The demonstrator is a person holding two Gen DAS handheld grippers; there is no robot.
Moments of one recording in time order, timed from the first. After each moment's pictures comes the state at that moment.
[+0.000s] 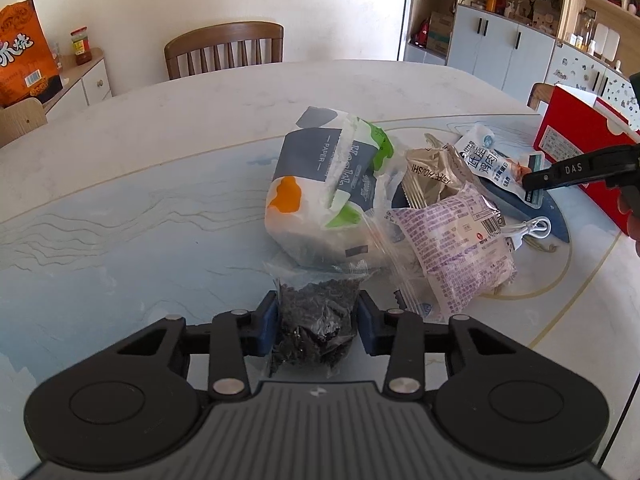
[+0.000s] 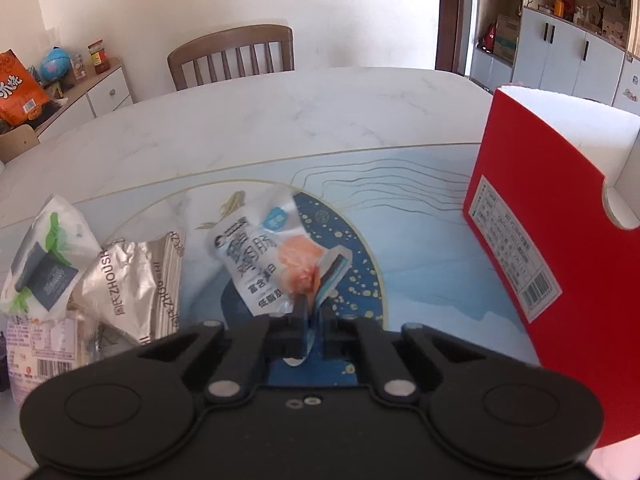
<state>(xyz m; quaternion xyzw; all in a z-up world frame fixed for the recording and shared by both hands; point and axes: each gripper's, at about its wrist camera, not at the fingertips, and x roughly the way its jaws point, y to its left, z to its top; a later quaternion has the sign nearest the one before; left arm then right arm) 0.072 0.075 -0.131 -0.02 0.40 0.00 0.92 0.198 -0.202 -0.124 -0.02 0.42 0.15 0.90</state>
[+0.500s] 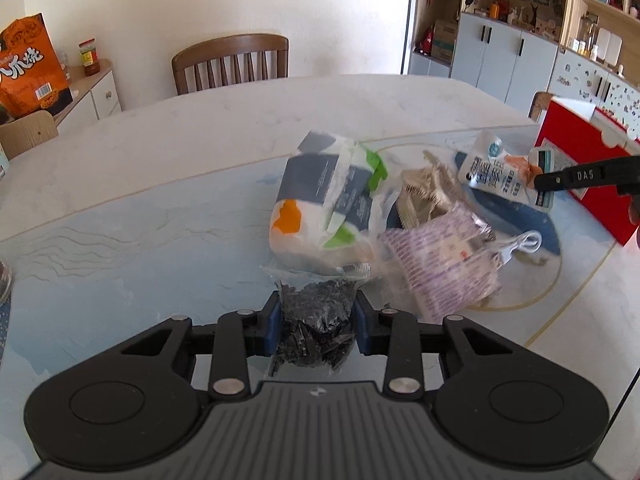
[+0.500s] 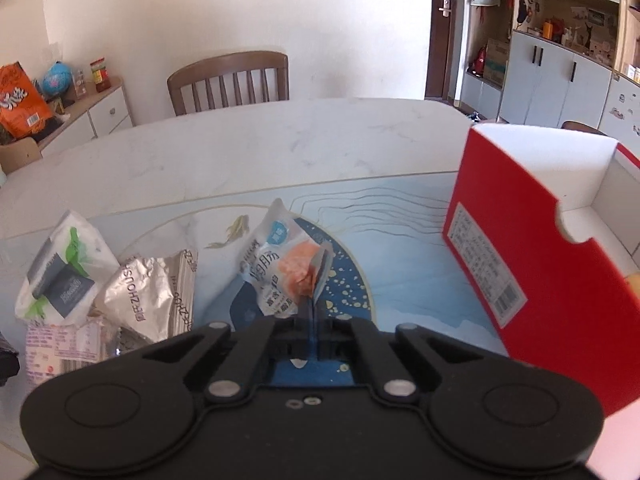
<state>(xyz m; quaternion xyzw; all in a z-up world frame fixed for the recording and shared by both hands) 0.065 0.073 -0.109 -0.01 0.38 0.01 0.92 0.178 -0.204 -0.100 -0.03 0.38 0.14 0.92</state>
